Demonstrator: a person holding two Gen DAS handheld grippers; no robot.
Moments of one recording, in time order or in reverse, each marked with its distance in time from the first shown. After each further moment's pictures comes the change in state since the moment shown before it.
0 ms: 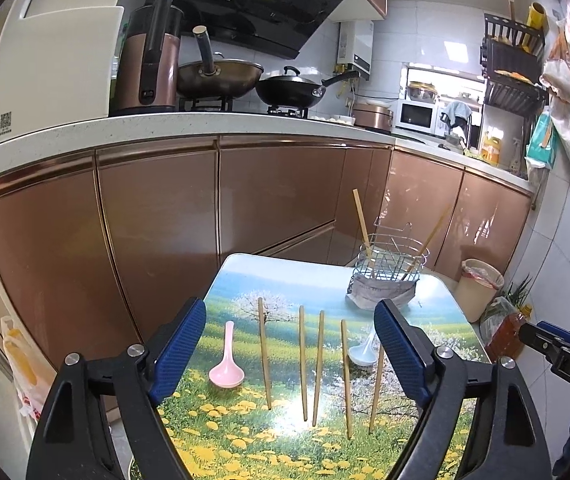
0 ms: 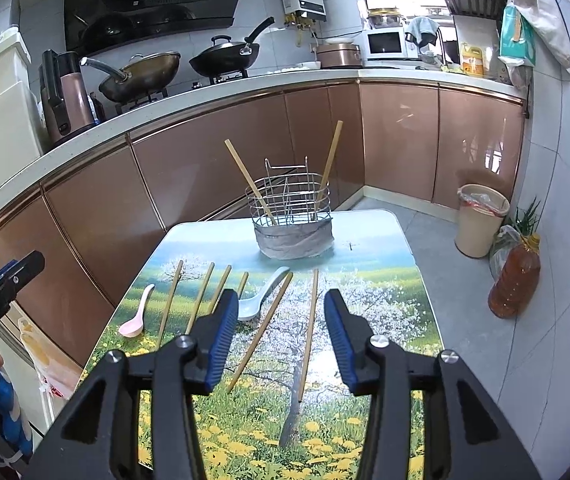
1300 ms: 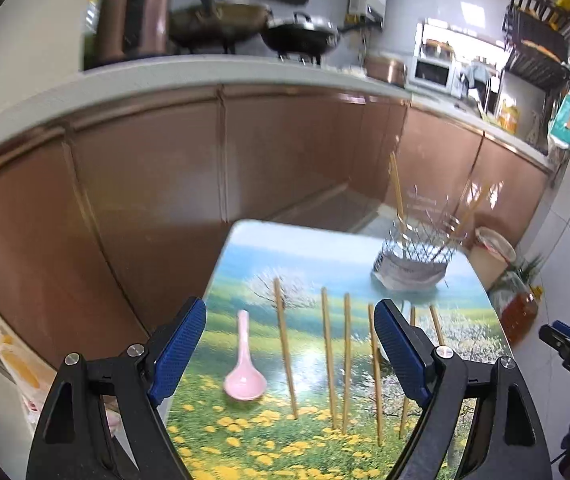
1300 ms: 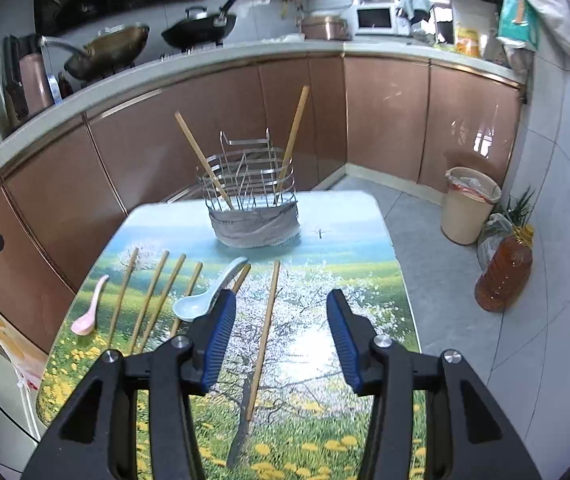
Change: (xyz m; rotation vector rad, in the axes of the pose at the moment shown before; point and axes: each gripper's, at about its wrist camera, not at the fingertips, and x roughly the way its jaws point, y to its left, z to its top) left arm 0.090 0.028 0.030 -0.002 0.228 -0.009; right arm 0.079 -0.038 0.024 -0.026 0.131 -0.065
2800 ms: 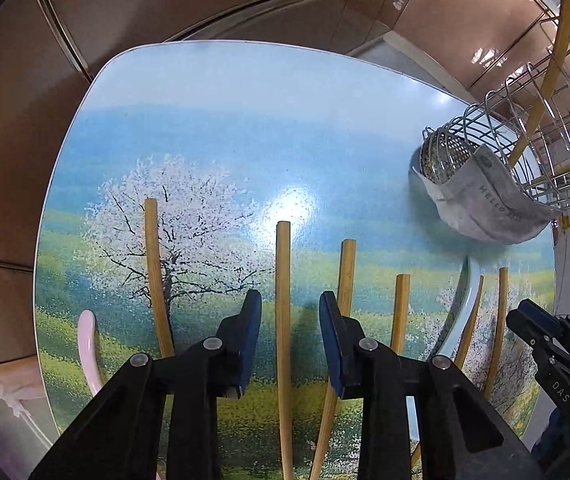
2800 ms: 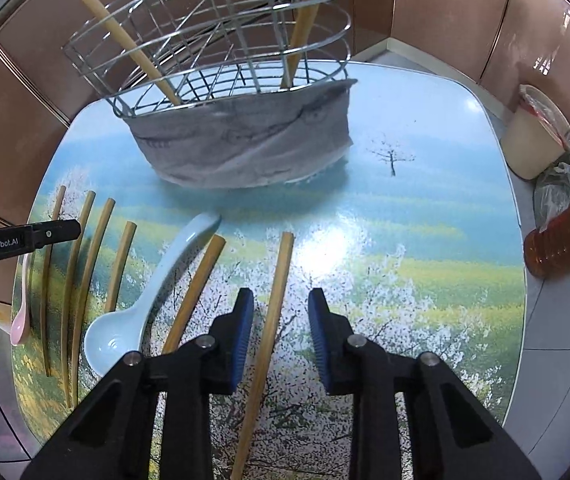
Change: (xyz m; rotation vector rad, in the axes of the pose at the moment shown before) left arm 0.300 -0.042 0.006 -0.008 0.711 -0.055; right arm 0.236 -0.004 0.035 -0.038 0.512 0.075
